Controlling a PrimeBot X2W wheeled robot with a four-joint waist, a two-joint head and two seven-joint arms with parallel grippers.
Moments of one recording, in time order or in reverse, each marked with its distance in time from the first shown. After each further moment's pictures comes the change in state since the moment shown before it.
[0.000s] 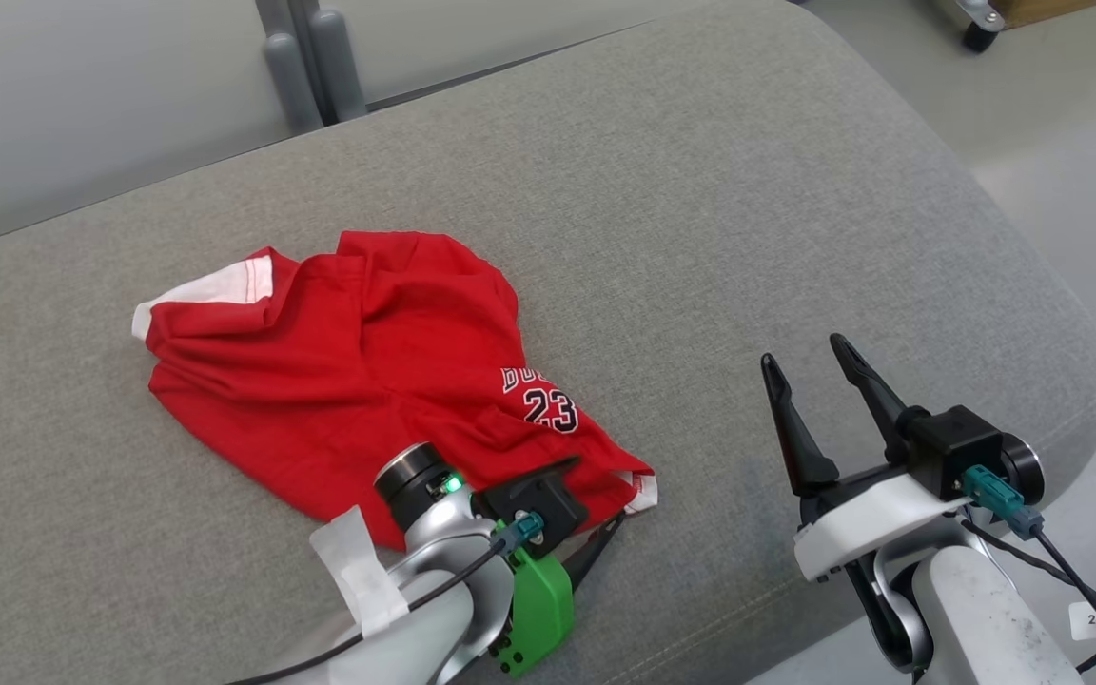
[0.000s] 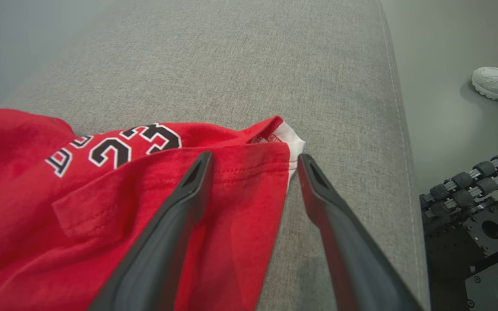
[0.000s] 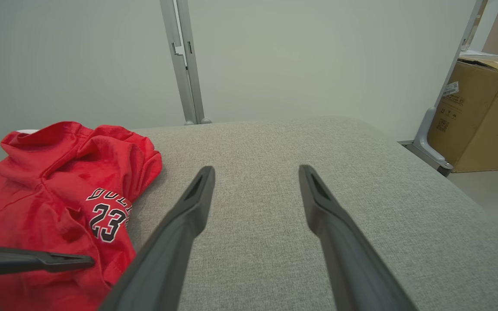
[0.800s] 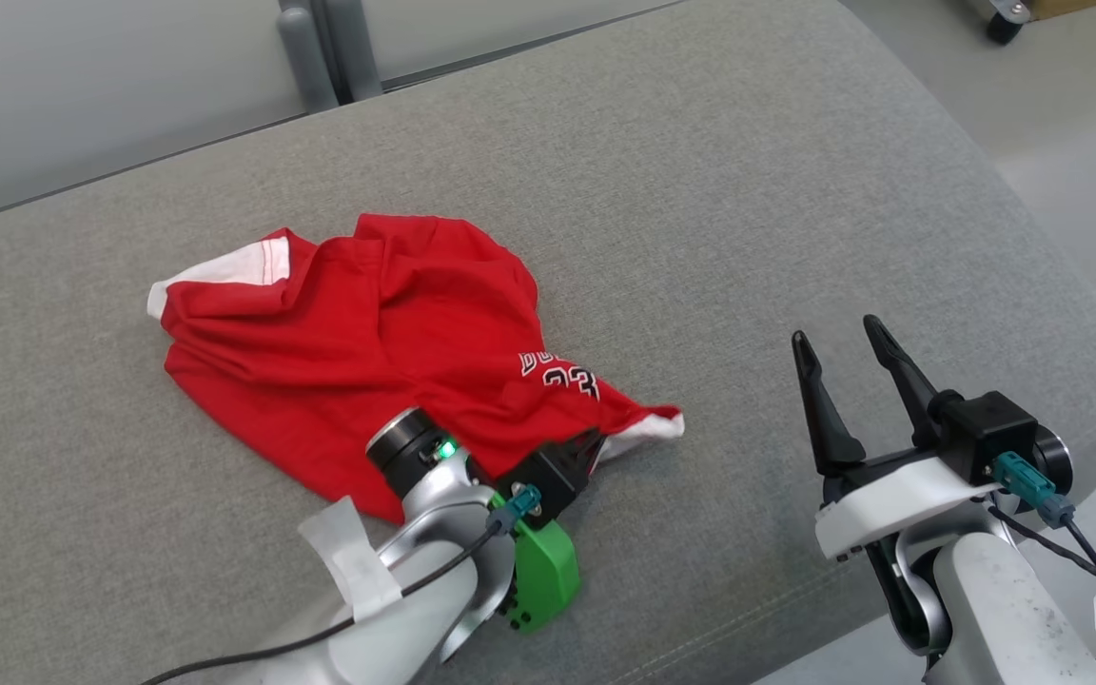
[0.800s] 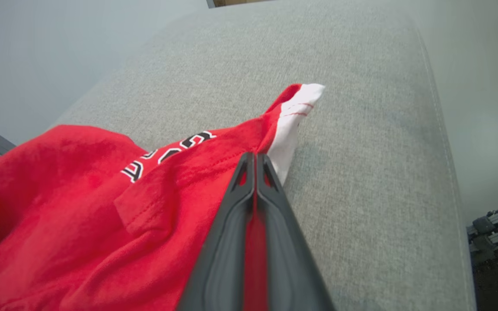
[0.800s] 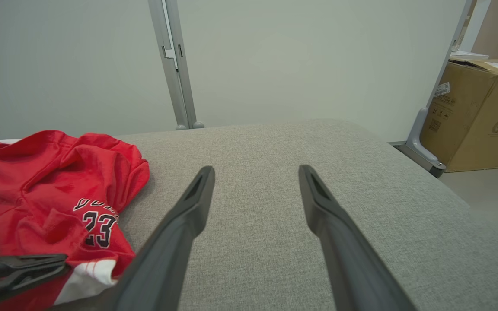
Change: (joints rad) left arm -0.040 0.005 -0.019 0.017 0.016 0.090 -0.012; right arm -0.010 0.003 -0.047 -0.009 0.006 -0.011 0.000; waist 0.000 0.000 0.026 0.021
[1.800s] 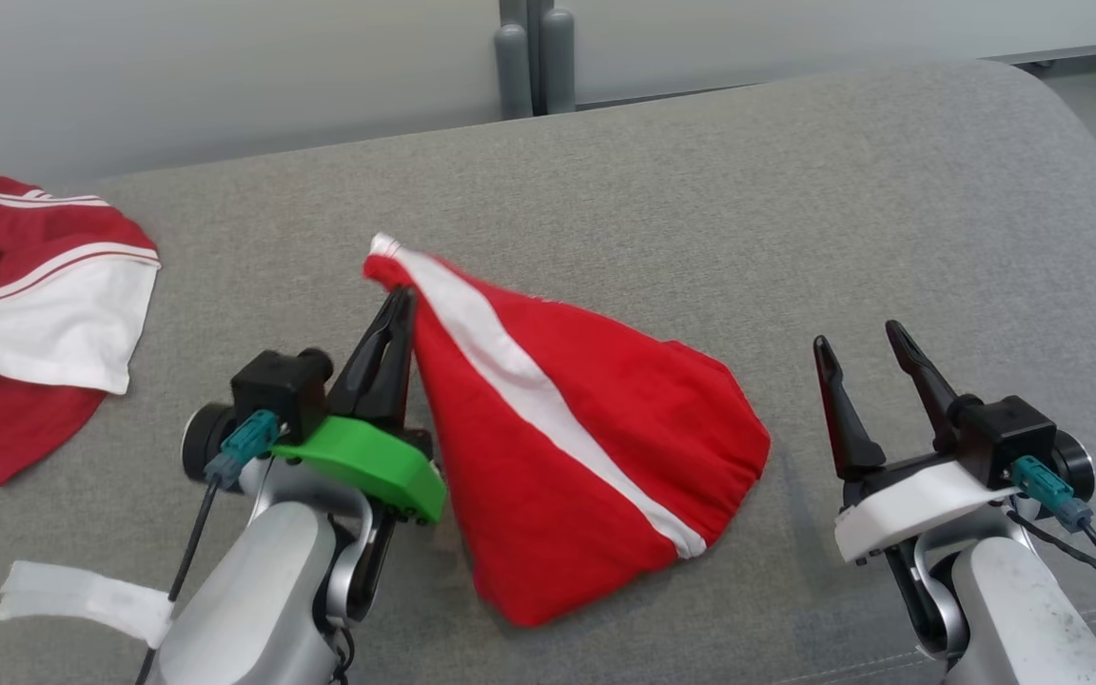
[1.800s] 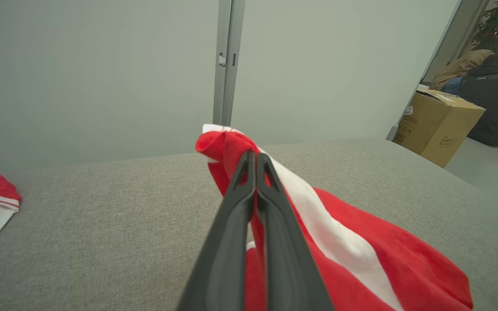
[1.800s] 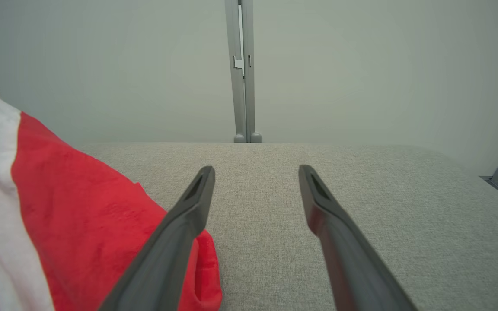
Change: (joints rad) left arm 0.156 0.065 0.500 -0.377 -0.248 0.114 -0.077; right arm 0.012 -0.024 -0.027 0.003 -0.002 0.001 0.000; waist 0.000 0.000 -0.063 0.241
